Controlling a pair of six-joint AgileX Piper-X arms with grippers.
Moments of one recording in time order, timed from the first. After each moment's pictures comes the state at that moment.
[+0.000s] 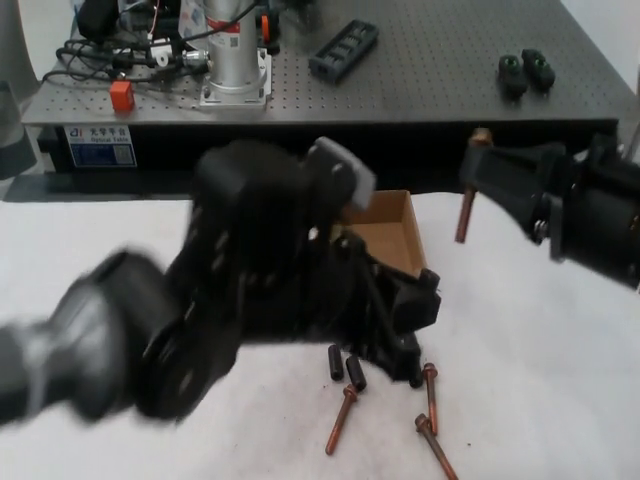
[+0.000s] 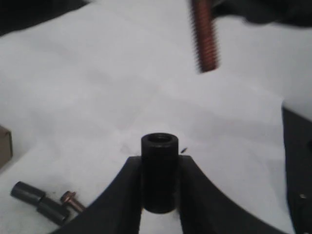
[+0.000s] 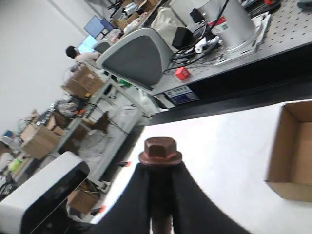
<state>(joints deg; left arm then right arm) -43.0 81.1 -42.7 -16.1 31.3 -10.3 8.9 55.5 -28.8 -15.8 -29.1 35.7</state>
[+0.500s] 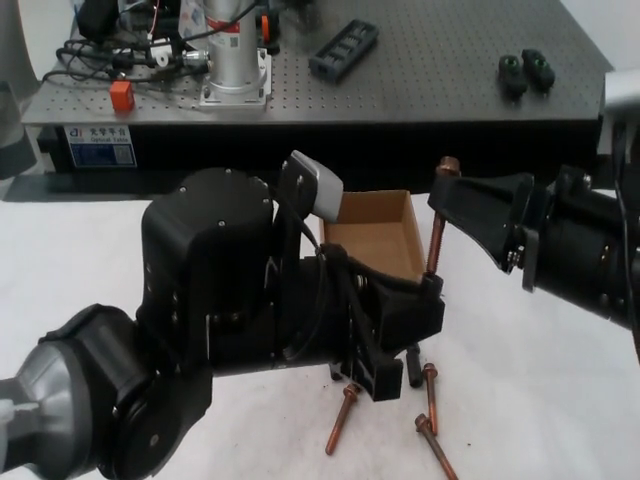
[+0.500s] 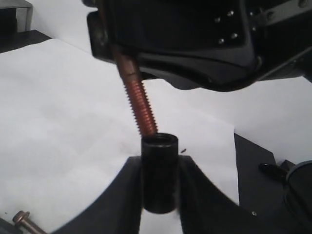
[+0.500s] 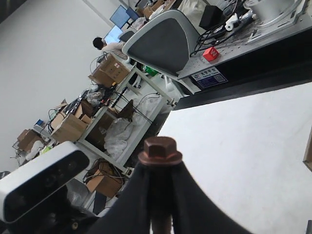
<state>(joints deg) -43.0 79.8 -39.4 -23.5 34.0 -16.7 12.0 56.2 -27.8 -16.9 -29.1 37.1</state>
